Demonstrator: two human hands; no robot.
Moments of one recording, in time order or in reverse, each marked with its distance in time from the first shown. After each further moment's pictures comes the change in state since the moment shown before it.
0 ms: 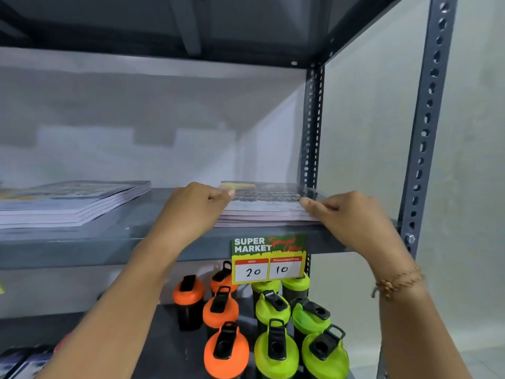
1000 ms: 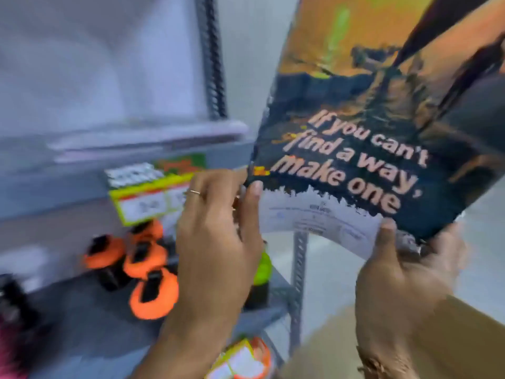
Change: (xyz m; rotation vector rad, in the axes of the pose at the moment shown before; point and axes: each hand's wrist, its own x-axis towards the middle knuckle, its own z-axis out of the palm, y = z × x) left_hand -0.112 0.055 0.121 -0.354 0.412 0.567; right_hand -0.153 0.102 0.022 0.318 1.162 0.284
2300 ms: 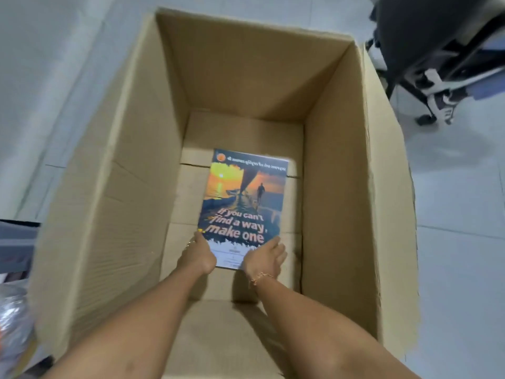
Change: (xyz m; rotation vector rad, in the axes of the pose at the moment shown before) left_hand -0.515 0.039 0.266 0.235 -2.220 -0.311; right_hand -0.177 0.384 -0.315 -1.219 -0.205 1.608
